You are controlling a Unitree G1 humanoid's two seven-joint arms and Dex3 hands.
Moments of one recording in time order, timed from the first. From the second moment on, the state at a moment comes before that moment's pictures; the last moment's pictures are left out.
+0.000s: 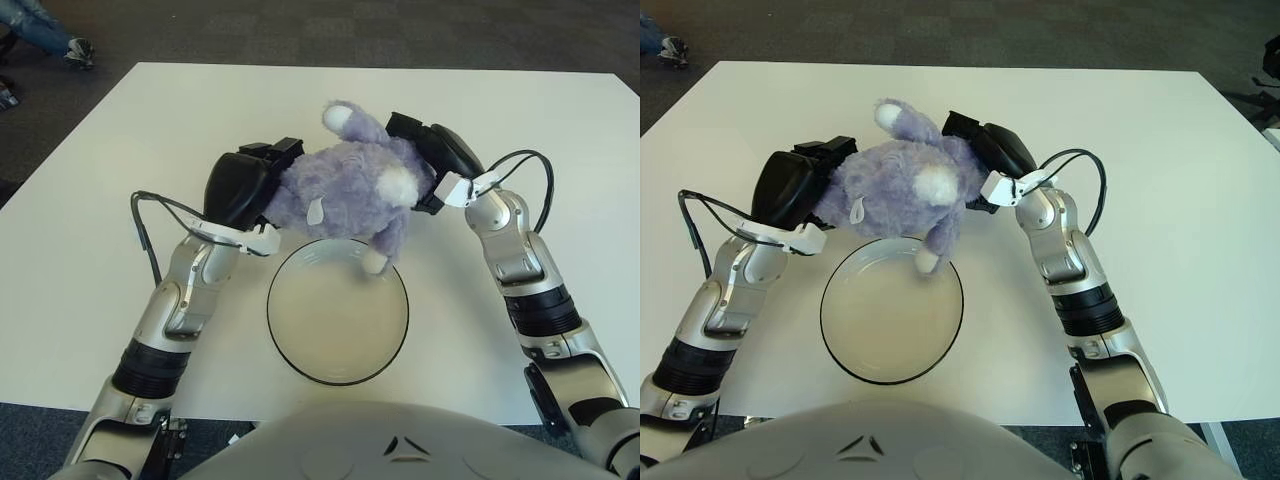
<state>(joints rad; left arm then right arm) -0.10 0.39 -0.17 -0.30 0.76 -0.20 0.12 -0.40 -0.34 0.20 -0.11 -0.43 -0.03 0.23</state>
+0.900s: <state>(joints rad) 0.02 0.40 -0.13 -0.32 0.74 -0.33 0.15 -0.33 -0.35 0.19 -0.14 -0.43 -0.14 0.23</state>
